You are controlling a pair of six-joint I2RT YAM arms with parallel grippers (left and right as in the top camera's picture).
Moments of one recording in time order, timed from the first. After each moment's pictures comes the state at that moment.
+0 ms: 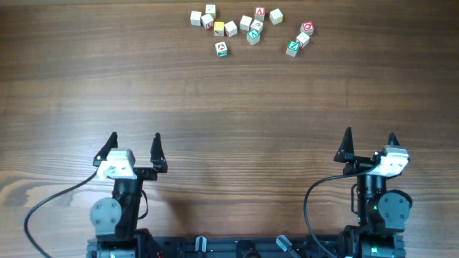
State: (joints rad) left arm 0.07 0.02 0.03 0.00 0.12 -0.09; right arm -0.10 0.02 0.01 0.01 0.02 0.05
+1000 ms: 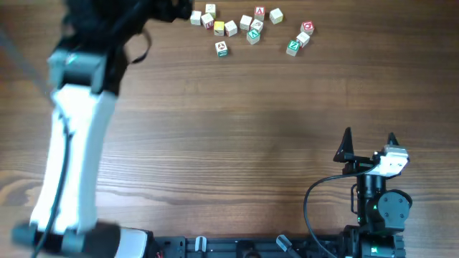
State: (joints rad) left arm -0.18 1.60 1.83 -0.49 0.28 -0.12; right arm -0.10 0.02 0.01 0.01 0.01 0.05
